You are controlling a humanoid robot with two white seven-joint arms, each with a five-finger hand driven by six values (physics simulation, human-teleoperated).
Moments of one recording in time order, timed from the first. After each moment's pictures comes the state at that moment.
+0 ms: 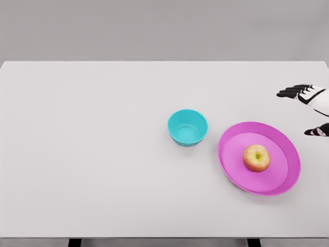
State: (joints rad) left arm 0.04 0.00 -0.25 -0.19 0.21 0.09 -0.11; right arm -0.08 -1.11 0.17 -1.57 0.12 -0.61 0.28
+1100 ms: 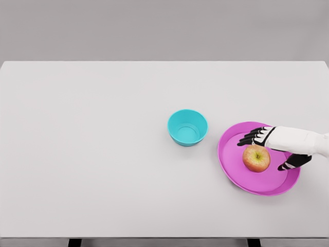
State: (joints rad) left arm 0.04 0.00 -0.25 -0.19 0.21 0.09 -0.11; right arm -0.22 -1.04 0.39 -1.64 0.15 -0.61 0.61
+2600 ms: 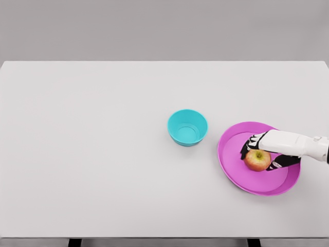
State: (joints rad) left arm 0.04 0.00 -0.25 -0.19 0.21 0.09 -0.11; right arm -0.24 -0.97 0.43 -1.57 0.16 -0.61 0.61
